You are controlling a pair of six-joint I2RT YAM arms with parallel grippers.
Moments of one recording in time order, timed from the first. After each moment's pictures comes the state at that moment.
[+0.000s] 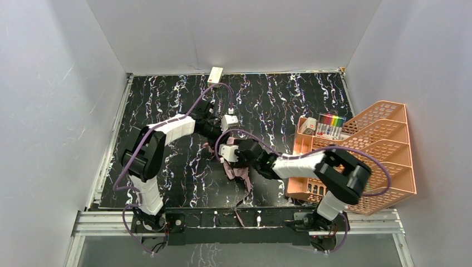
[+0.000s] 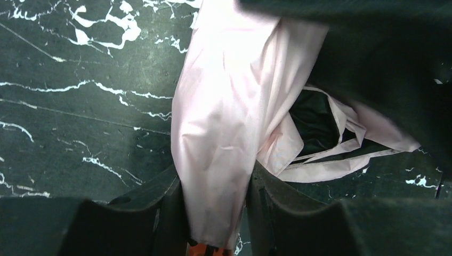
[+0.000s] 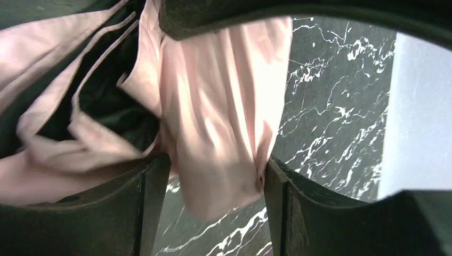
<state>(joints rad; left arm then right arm) -0.45 1.87 1.20 -0.50 0.69 0.66 1.00 1.66 0.72 0.27 0.27 -0.79</state>
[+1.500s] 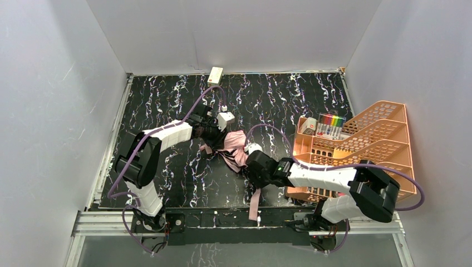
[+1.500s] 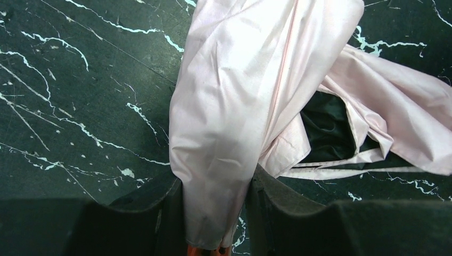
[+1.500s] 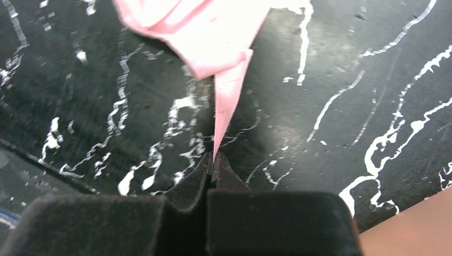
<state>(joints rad) -0.47 1.77 1.07 -0.31 0.43 0.38 1.07 1.34 0.66 -0.37 0.15 0.50</state>
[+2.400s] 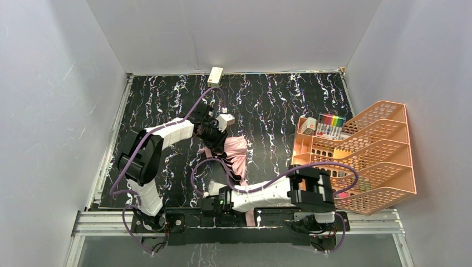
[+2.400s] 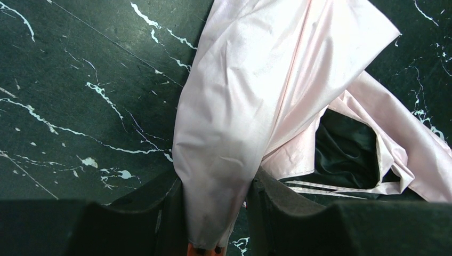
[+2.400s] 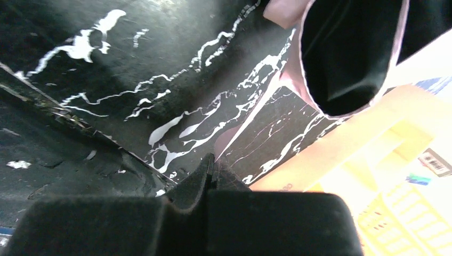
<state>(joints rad) -0.47 1.81 1.11 -0.44 0.46 0.32 1.59 1.86 1.21 -1.03 0.55 0.37</state>
